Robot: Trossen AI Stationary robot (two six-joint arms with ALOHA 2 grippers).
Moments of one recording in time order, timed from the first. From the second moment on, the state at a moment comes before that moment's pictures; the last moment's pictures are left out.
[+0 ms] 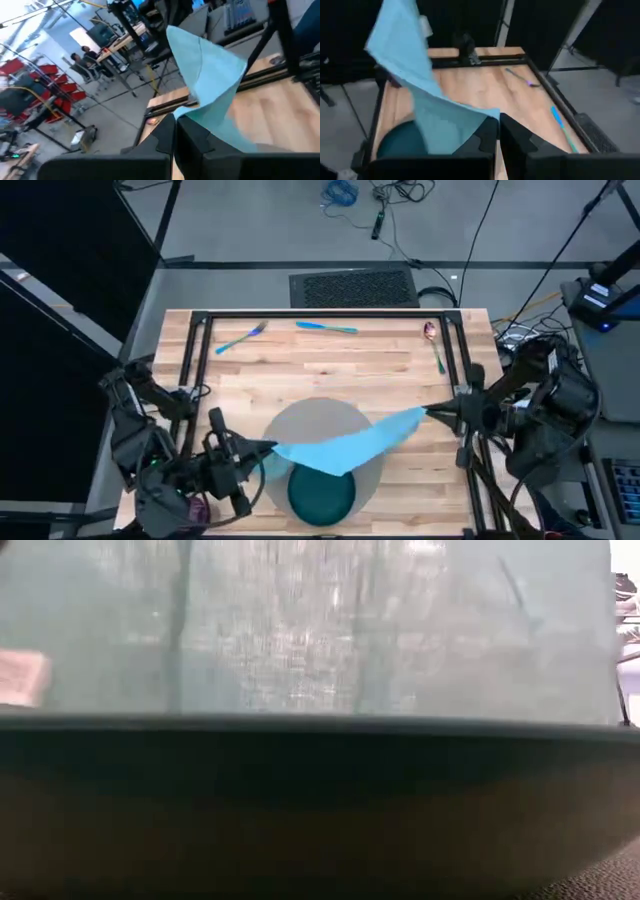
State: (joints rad) left arm -0.87 1.65 2.01 -0.93 -1.21 0.04; right arm 0.89 1.45 2.05 -1.57 1.01 0.76
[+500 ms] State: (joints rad) left arm -0.55 1.65 1.98 -1.57 -1.08 -0.43; right arm 0.23 1.24 1.75 -1.49 0.78 0.45
